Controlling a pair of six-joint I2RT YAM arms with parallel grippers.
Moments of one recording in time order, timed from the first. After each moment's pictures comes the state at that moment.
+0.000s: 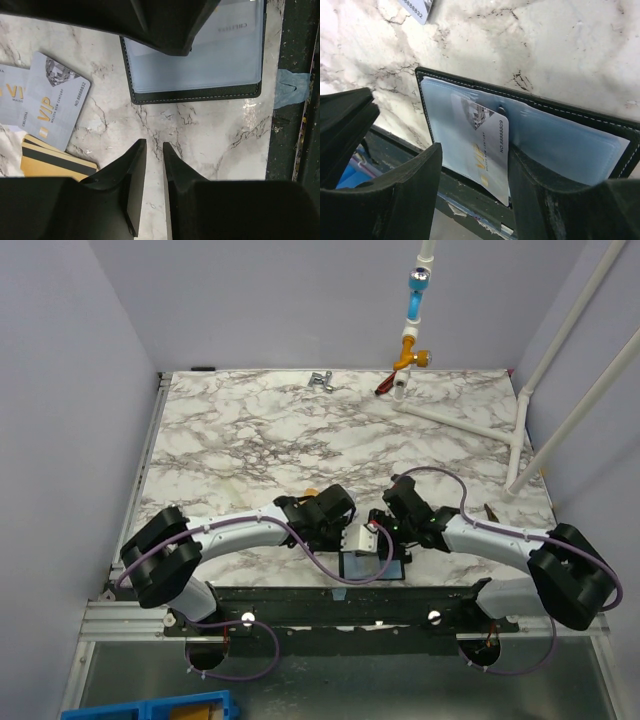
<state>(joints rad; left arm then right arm) -1.02 1.53 0.92 -0.49 0.19 0.66 0.73 1.30 0.53 -0.22 -0.26 0.88</state>
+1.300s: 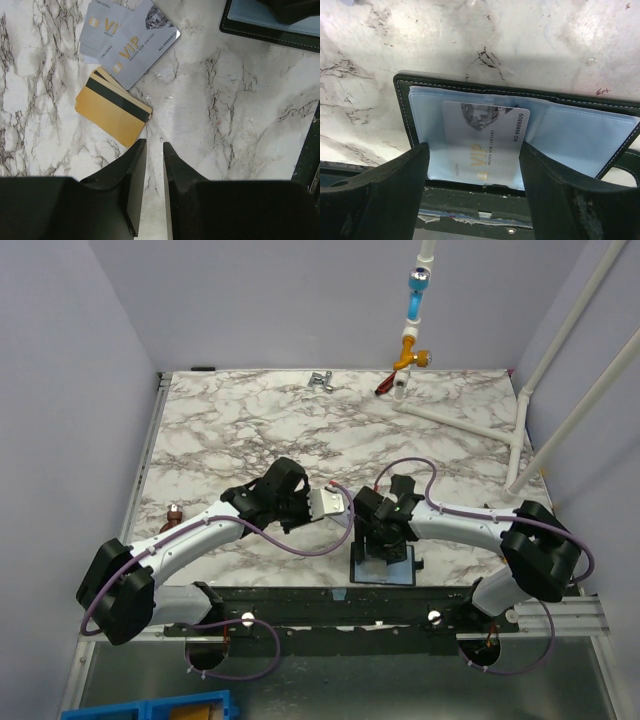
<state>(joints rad) -0.74 1.25 0.81 -0.43 0.29 0.63 0.93 1.52 0.84 -0.67 0.05 0.93</state>
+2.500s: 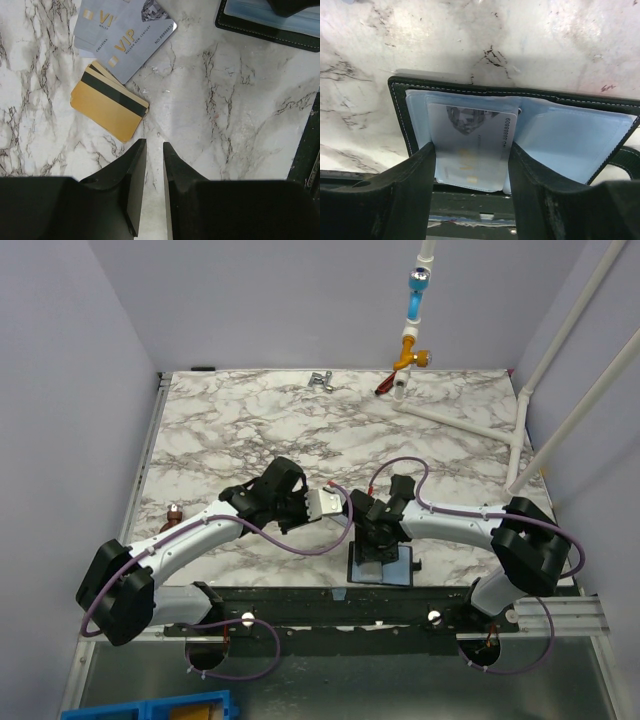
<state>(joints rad) -0.73 1.24 0.80 -0.46 0.30 0.63 0.98 1.58 0.89 -0.72 0.11 0.96</state>
